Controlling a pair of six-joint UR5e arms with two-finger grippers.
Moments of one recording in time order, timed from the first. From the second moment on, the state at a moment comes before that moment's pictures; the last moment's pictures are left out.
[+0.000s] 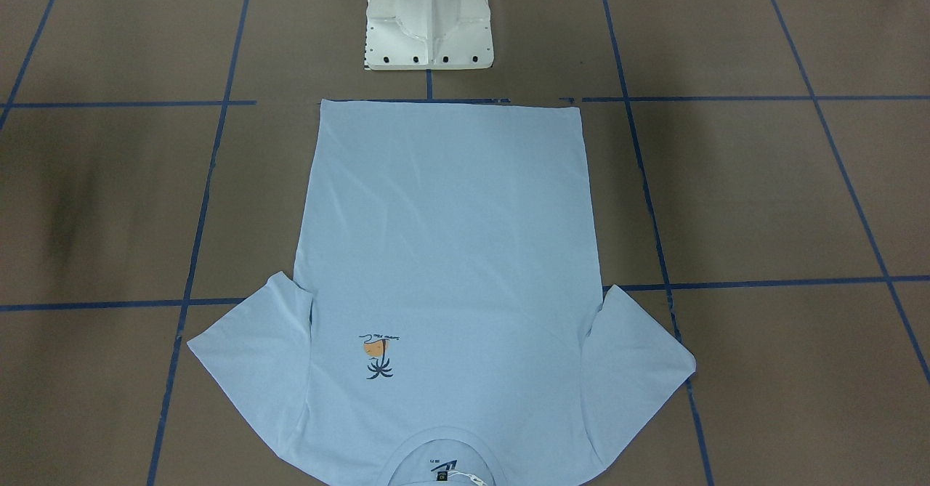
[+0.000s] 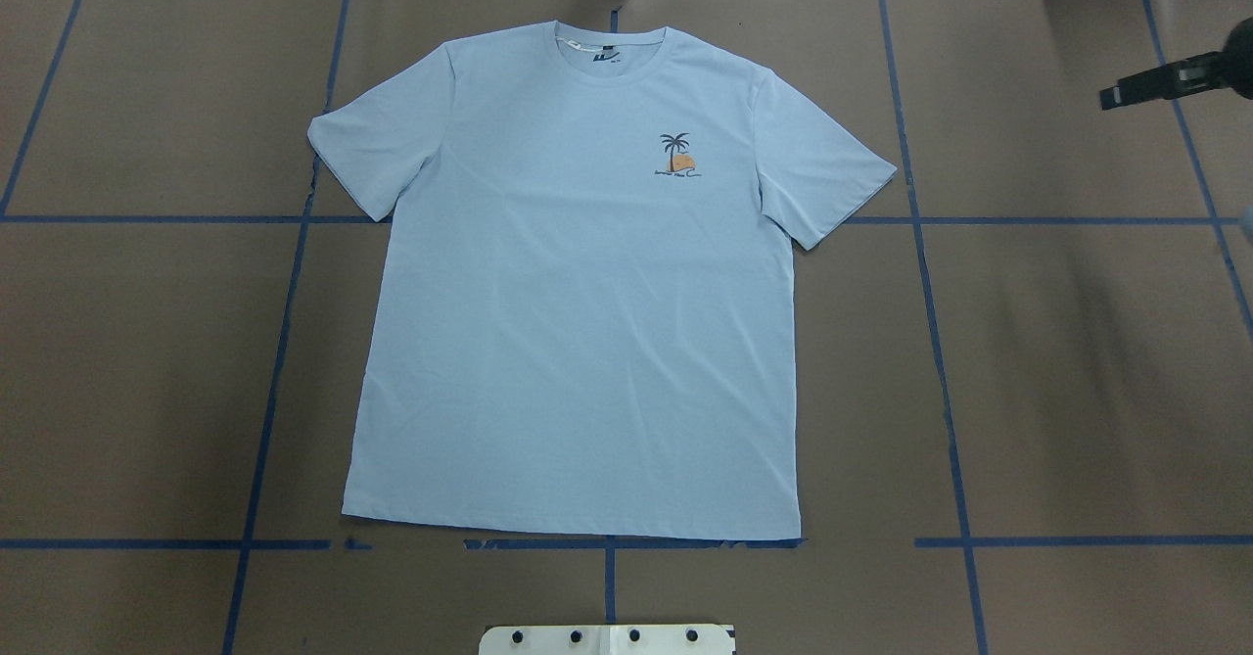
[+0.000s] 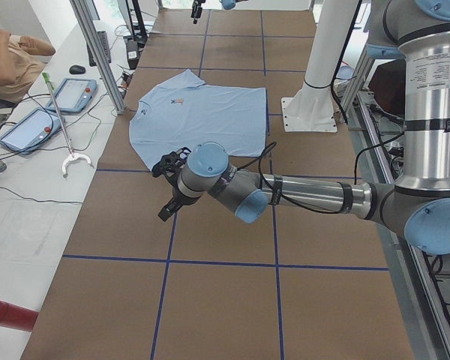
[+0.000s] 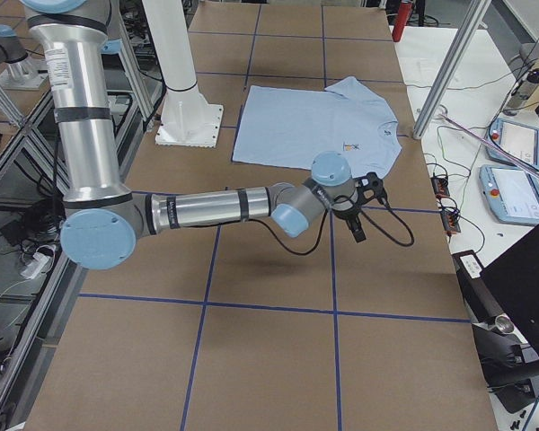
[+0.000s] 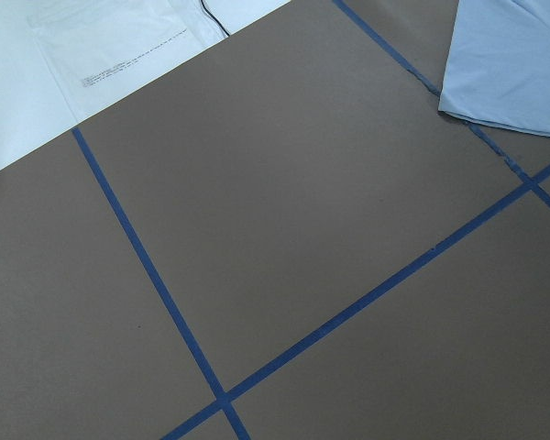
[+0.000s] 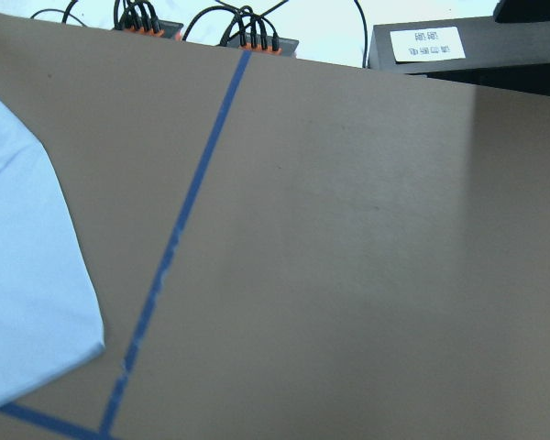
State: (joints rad) left arm -1.55 -1.49 -1.74 -2.15 -2.39 0.12; right arm 1.22 -1.35 1.55 -0.90 2.16 0.61
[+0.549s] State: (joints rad) left arm -1.55 -1.49 -1.74 -2.15 -2.39 0.12; right arm 0.89 -1.13 1.32 -0.73 1.78 1.02
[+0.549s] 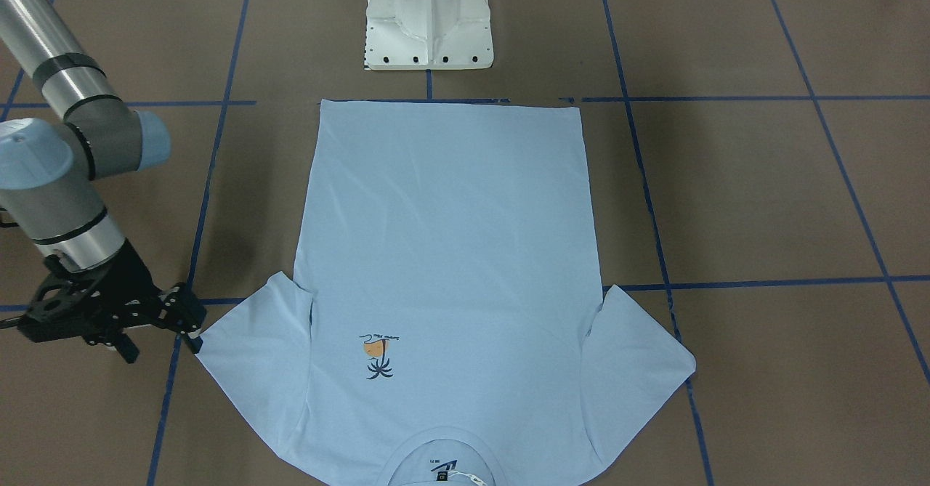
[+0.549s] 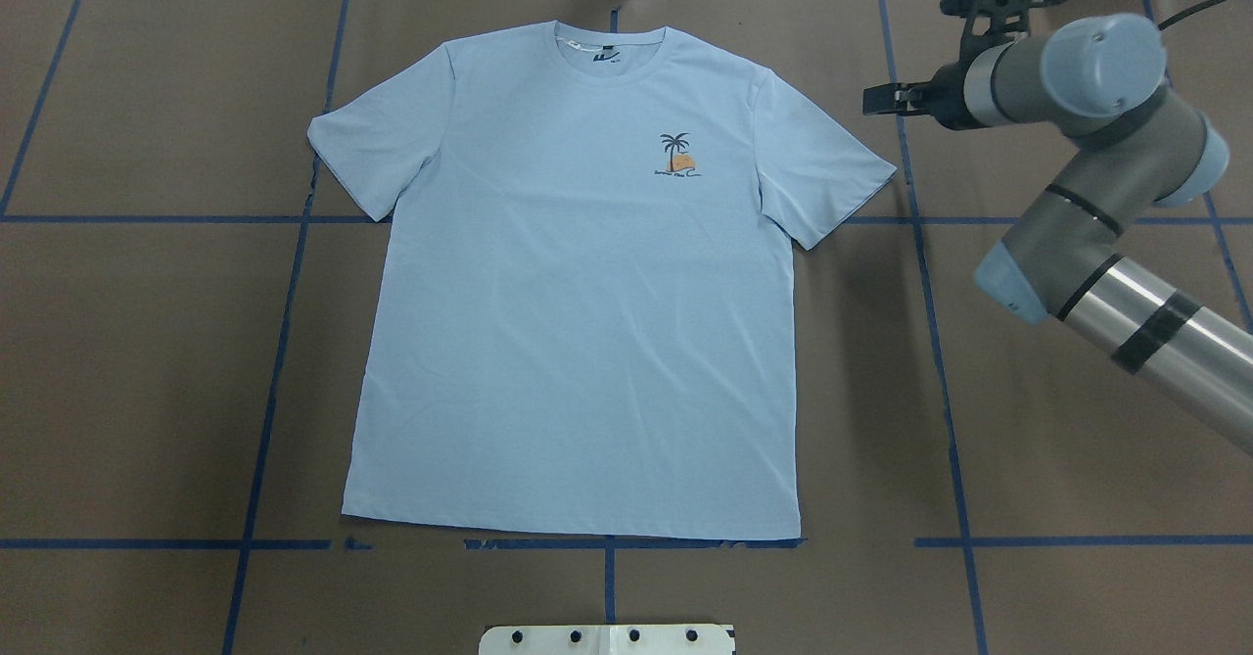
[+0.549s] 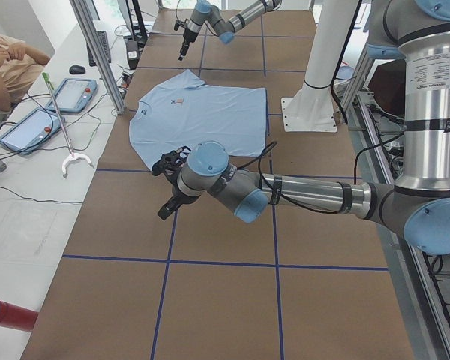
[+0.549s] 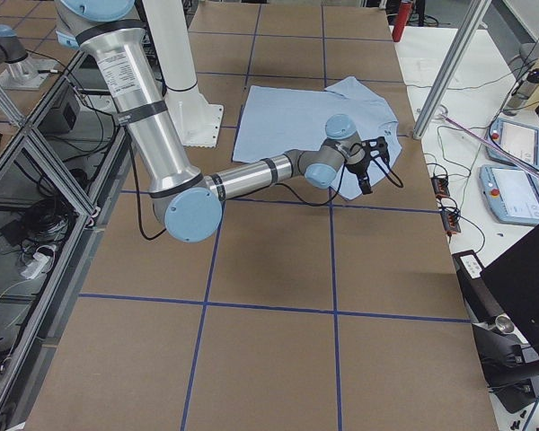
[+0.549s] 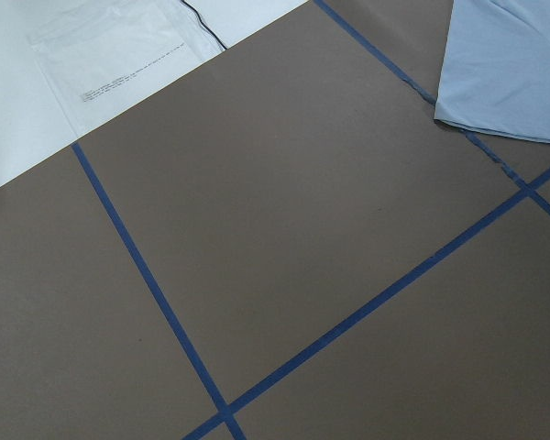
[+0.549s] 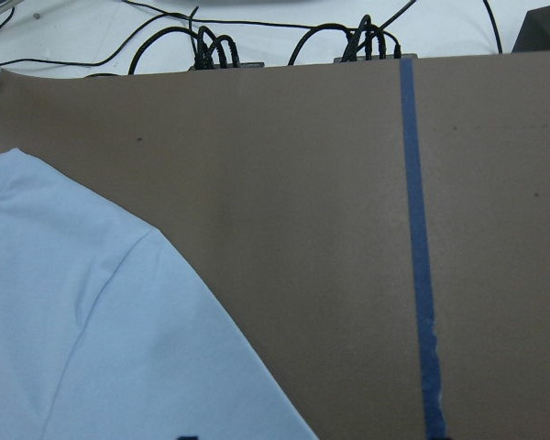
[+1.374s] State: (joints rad) left arm -1.55 -1.49 -1.74 -2.15 -2.39 0.12; right arm 0.83 -1.16 1.26 -0.66 1.72 1.05
